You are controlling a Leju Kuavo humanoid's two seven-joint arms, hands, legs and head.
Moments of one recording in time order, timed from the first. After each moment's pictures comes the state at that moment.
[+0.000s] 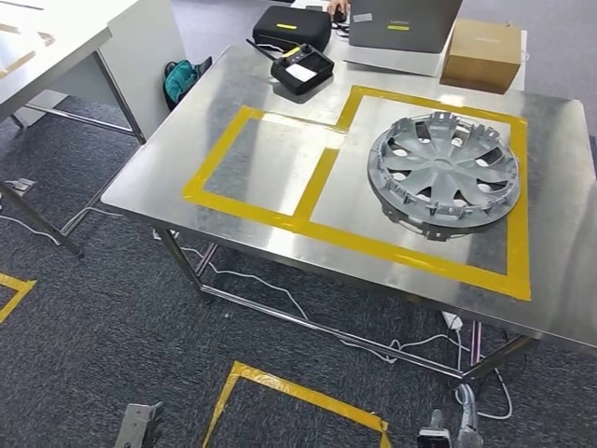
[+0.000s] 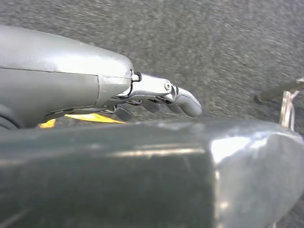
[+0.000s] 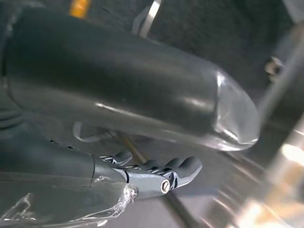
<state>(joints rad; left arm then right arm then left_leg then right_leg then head) -0.08 -0.06 0.46 -0.24 -0.38 0.01 -0.58 0.37 0.34 -0.21 -1.15 0.53 -0.58 -0.60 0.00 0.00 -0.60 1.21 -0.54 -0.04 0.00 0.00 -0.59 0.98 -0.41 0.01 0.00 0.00</state>
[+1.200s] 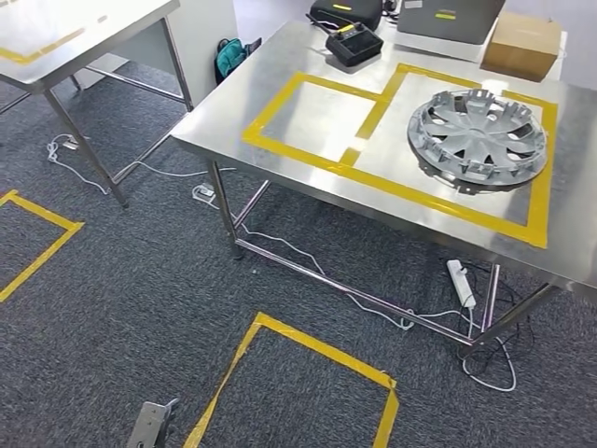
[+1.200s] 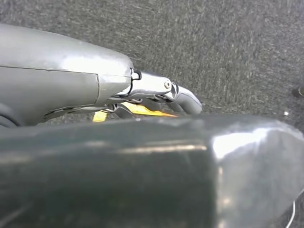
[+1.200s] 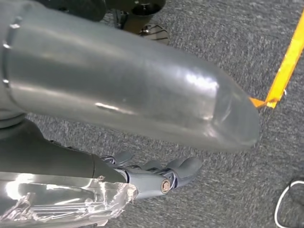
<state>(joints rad) -0.09 -0.09 0.49 -0.24 -0.52 -0.01 -0.59 0.08 0.34 -0.75 -0.39 0.69 -0.44 -0.42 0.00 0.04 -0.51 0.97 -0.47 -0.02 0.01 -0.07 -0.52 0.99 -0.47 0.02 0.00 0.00</state>
